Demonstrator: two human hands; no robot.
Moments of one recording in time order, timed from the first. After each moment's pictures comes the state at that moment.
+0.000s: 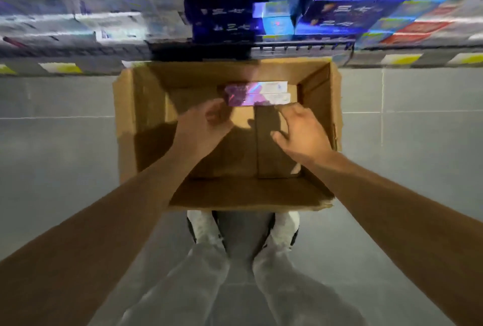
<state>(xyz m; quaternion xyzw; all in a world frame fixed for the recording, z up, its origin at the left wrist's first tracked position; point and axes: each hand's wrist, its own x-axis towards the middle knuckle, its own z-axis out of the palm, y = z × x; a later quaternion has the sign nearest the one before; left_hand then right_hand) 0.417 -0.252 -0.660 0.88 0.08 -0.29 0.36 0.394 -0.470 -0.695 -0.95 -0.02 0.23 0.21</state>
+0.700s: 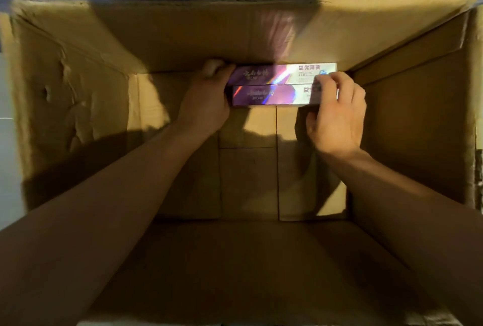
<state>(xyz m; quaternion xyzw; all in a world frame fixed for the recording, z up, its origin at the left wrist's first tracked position) 0.491 -0.244 -0.935 0.96 -0.09 -0.13 0.23 0.434 -0.478 -0.930 -0.99 0.04 0.04 0.10</state>
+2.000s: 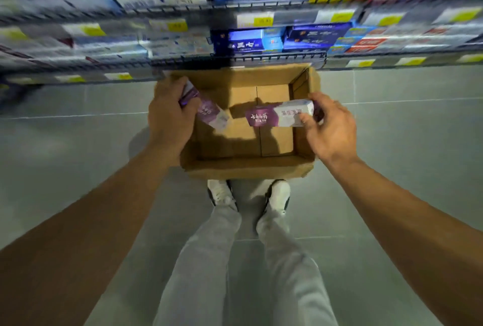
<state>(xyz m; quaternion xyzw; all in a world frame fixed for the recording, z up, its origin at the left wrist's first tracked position) 0.382 -0.183 -0.476 0.94 0.09 -0.11 0.29 0.331 -0.464 -0.470 -0.94 0.17 0.10 0.28</state>
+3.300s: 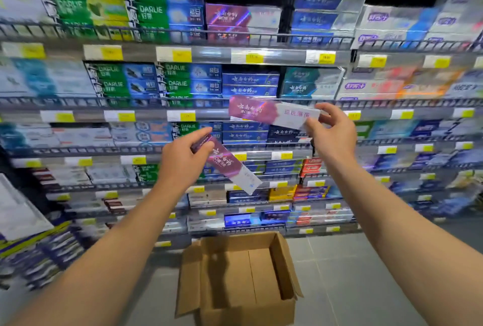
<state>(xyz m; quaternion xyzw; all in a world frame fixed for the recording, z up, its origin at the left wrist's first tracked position) 0.296 -0.114 0.078 0.88 -0.09 0.14 0.44 0.290 -0.399 0.111 -0.78 0.14 -0.28 0.54</state>
